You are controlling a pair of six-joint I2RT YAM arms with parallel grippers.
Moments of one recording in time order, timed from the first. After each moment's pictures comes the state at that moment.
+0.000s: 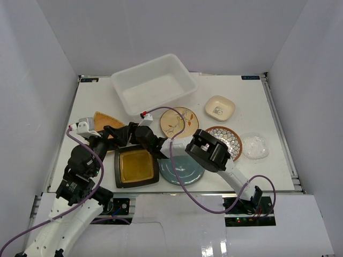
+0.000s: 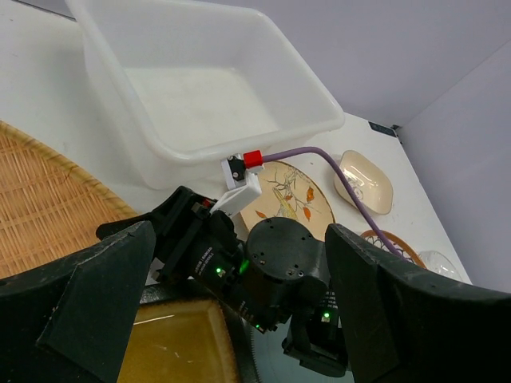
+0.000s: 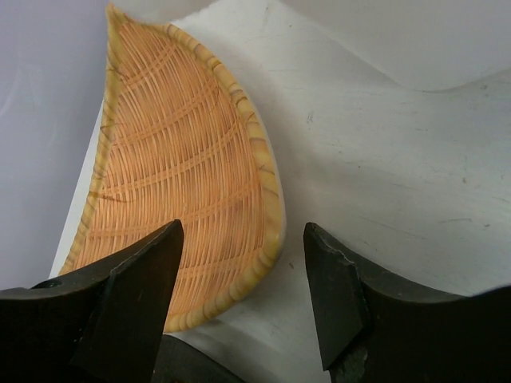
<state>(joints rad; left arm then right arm) -0.47 0.38 0.66 -0.32 -0.27 -0.48 1.11 2.34 1.50 0.54 0.33 0.85</state>
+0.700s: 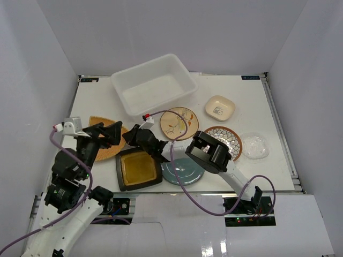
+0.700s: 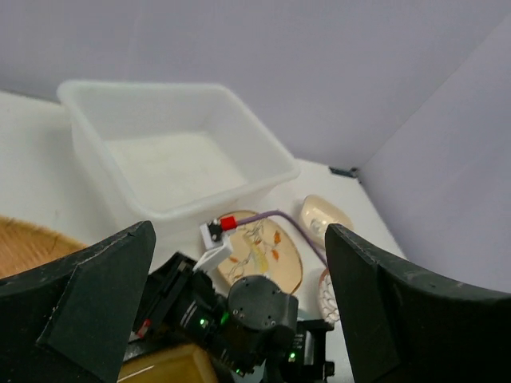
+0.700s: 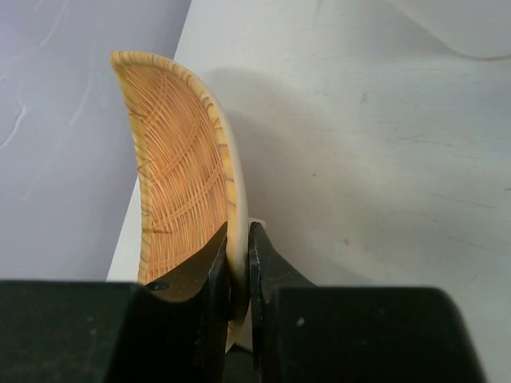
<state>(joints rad) -0.47 0.36 0.79 -0.35 -0.26 -0.43 1.13 2.34 1.45 0.67 0.32 0.98</state>
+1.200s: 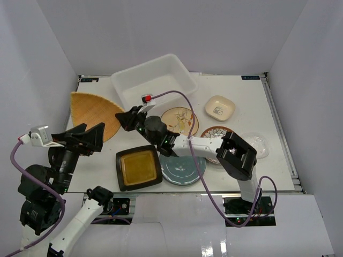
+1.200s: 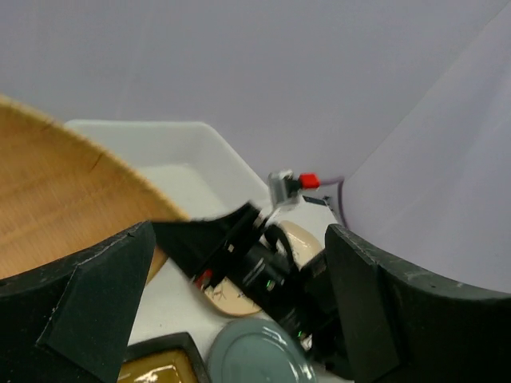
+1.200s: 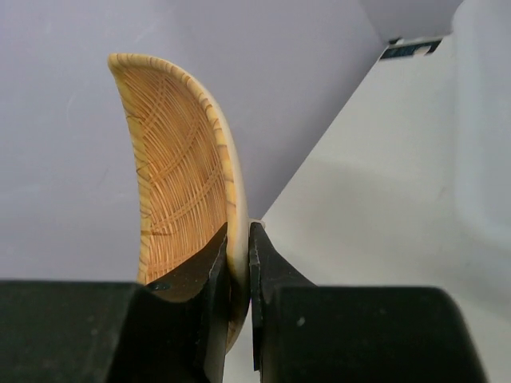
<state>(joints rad) -0.47 0.34 1.09 -0.51 -0.26 -0.44 1.18 1.99 1.41 0.70 0.32 0.66</state>
